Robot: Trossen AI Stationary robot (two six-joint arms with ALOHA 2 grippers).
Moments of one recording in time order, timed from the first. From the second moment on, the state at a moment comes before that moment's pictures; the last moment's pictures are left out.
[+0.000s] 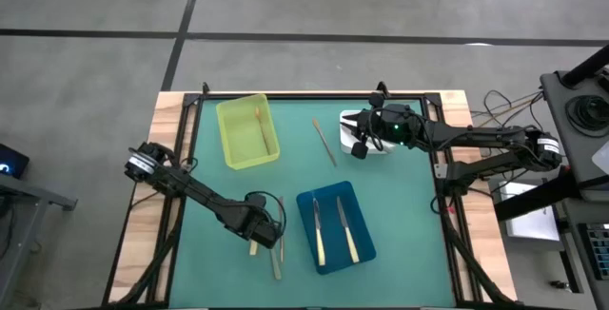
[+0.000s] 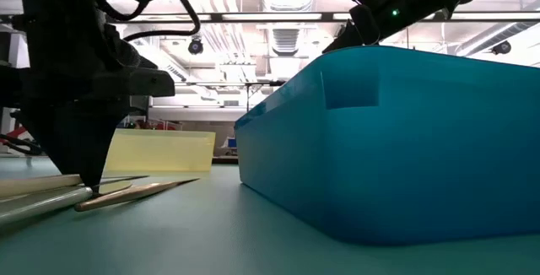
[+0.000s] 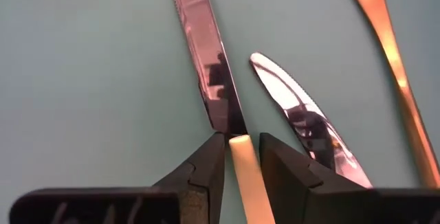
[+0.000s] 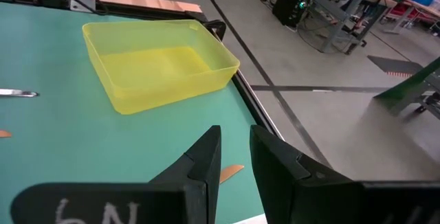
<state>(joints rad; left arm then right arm) -0.48 1.81 1.06 -0.82 -0.19 -1.71 -0.29 1.18 0.75 0.11 0.15 -0.26</state>
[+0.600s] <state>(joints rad) -0.48 1.81 1.06 -0.86 -0.23 -1.68 -0.29 1.18 0.75 0.11 0.15 -0.25</state>
